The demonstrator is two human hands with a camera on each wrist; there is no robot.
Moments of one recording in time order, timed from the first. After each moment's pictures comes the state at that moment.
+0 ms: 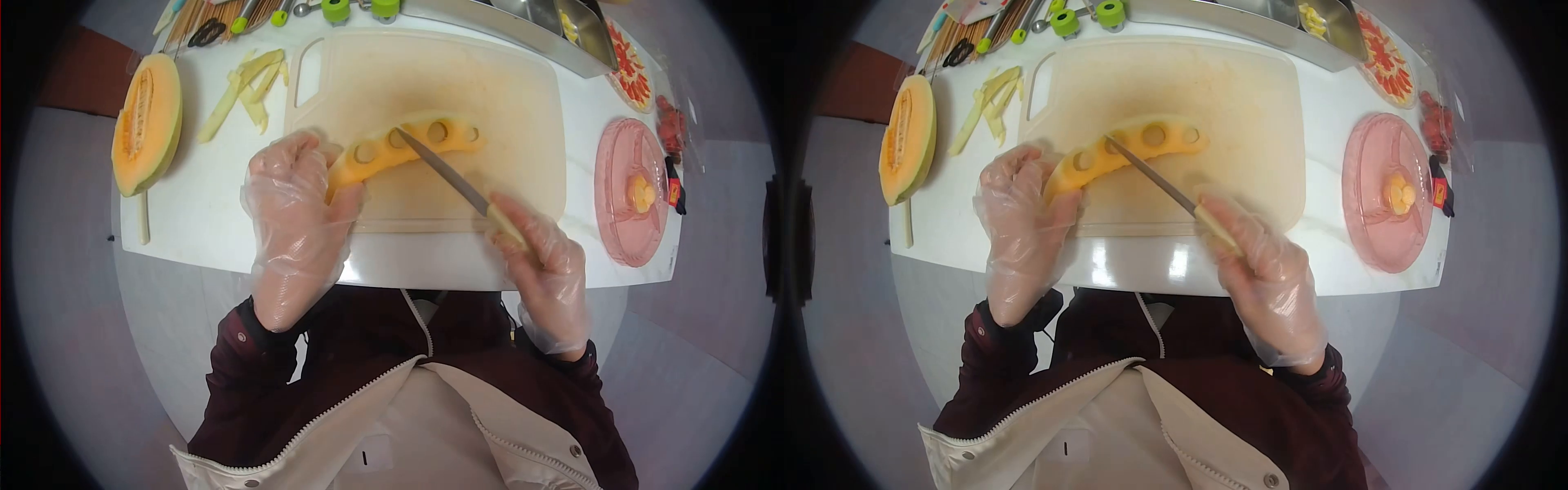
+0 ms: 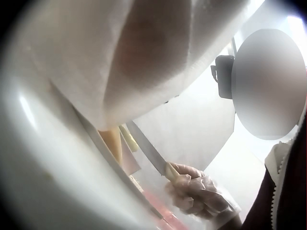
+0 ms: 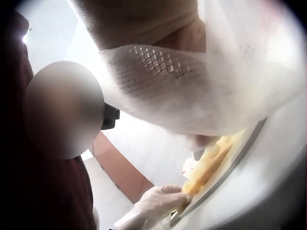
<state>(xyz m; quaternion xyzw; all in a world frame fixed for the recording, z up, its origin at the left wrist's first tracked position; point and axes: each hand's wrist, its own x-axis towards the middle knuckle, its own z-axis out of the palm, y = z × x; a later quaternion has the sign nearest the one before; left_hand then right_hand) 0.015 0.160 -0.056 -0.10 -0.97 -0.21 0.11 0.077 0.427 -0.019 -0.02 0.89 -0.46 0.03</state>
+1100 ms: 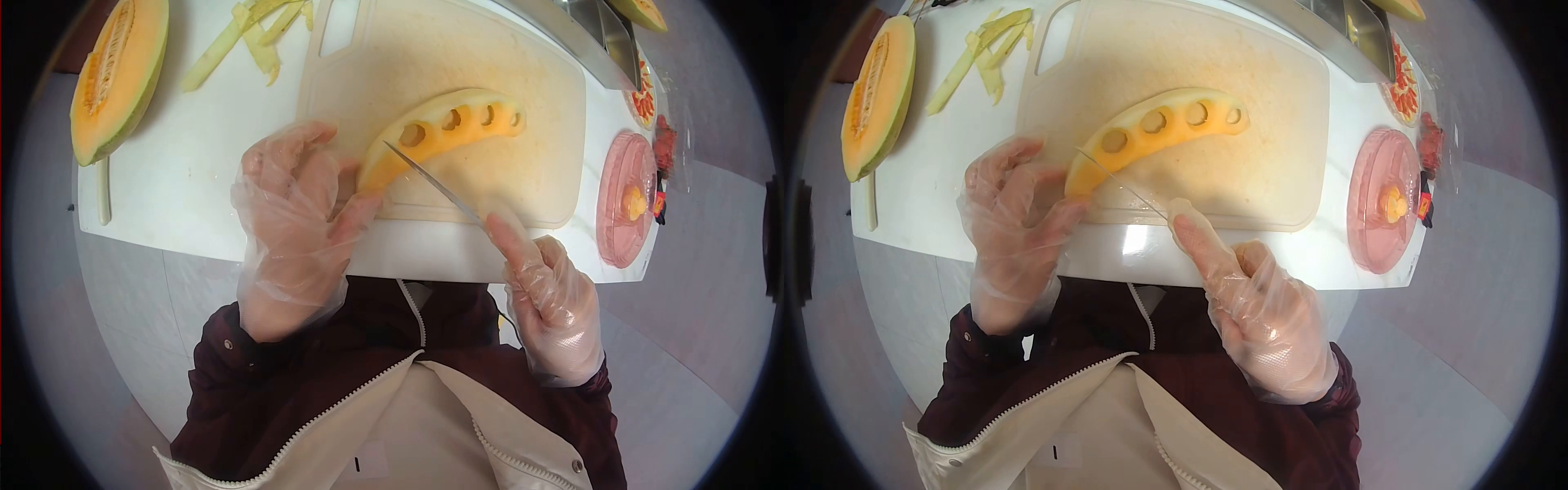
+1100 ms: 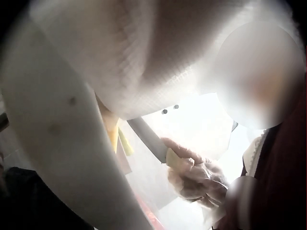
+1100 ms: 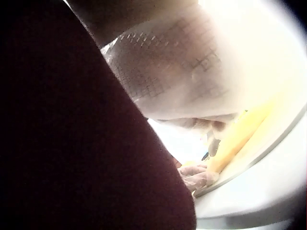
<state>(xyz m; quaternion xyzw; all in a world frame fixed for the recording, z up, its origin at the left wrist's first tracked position) 0.030 0.131 -0.076 -0.10 -0.92 -0.35 0.12 0.075 0.372 0.030 -0.10 0.96 -0.23 0.15</state>
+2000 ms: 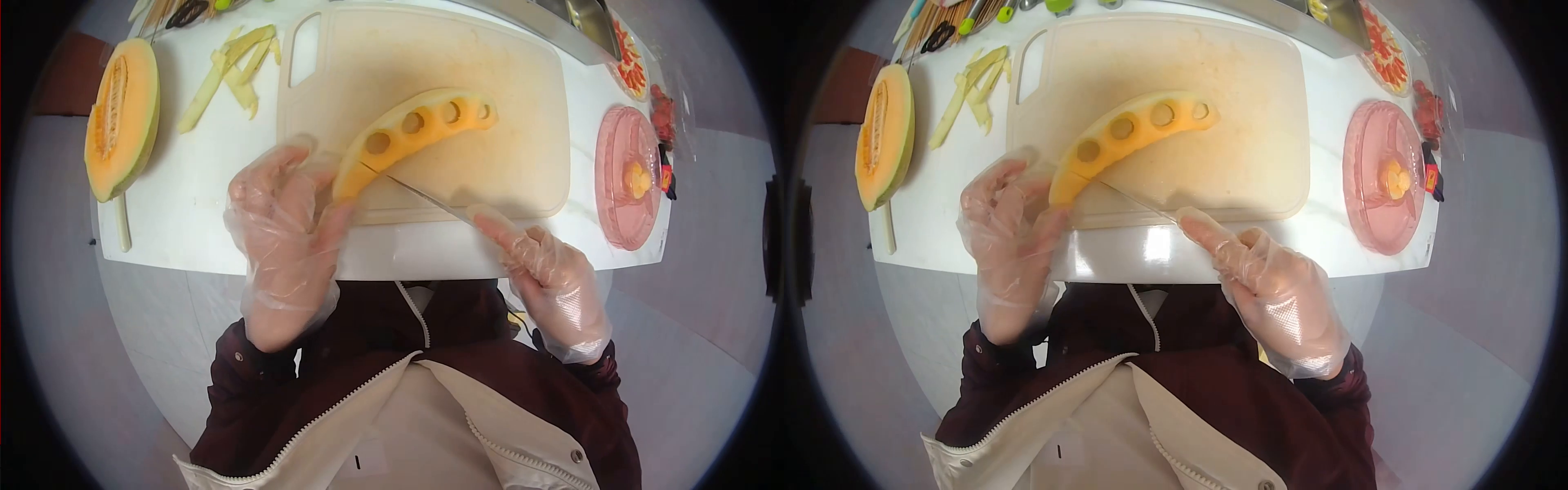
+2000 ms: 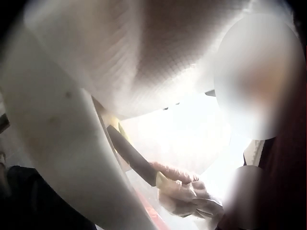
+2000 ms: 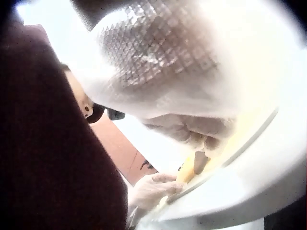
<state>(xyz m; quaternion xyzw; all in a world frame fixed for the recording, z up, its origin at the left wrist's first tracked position) 0.031 0.137 -0.071 -0.12 -0.93 -0.31 0.14 0.081 0.405 0.016 -0.02 0.94 -0.29 0.18</state>
